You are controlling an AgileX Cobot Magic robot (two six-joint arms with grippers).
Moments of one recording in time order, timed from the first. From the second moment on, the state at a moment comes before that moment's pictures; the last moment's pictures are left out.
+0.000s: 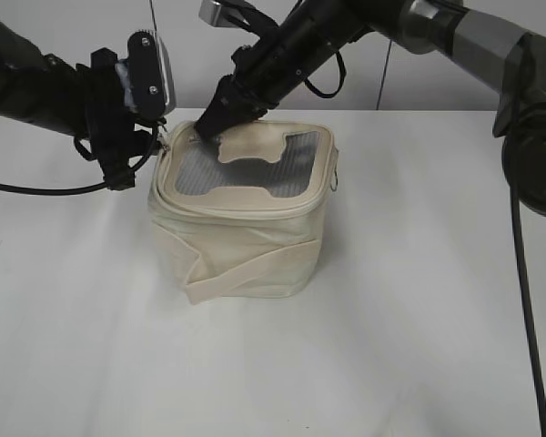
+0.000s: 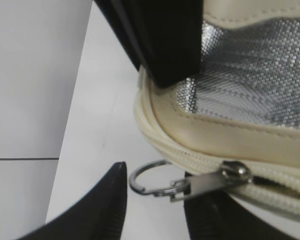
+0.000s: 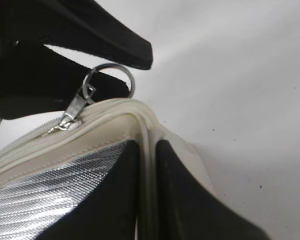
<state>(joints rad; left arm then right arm) -0.36 1.81 -1.12 -0.85 0.23 1.95 0.45 2.57 -2.43 0.79 1.20 -0.80</state>
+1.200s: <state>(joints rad) -0.32 1.76 -0.98 -0.85 0.15 1.95 0.45 2.57 -2.43 0.79 1.20 -0.80</state>
